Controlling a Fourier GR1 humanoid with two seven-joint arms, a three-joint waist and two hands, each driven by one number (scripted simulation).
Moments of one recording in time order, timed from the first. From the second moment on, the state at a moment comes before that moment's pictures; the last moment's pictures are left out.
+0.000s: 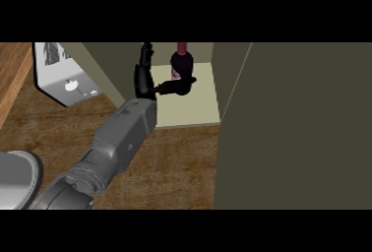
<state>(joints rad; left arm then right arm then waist) -1.12 0.00 0.03 -0.09 0.44 0.51 -0.79 -0.10 -0.04 0.06 -2.41 -0.18 0.18 0.58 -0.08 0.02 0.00</state>
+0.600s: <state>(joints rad) -1.10 0.00 0.05 -0.11 0.44 0.48 -0.84 -0.09 -0.04 0.07 -2.41 -0.18 0.19 0.57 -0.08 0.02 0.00</state>
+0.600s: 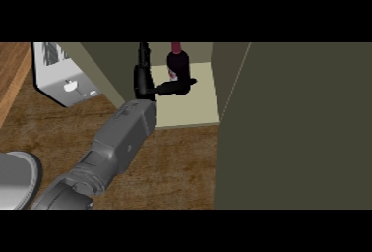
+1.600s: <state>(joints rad) -1.08 0.00 0.02 -0.13 0.47 0.31 -0.87 -0.10 -0.03 0.10 -2.41 -0.17 0.17 0.59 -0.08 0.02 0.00</state>
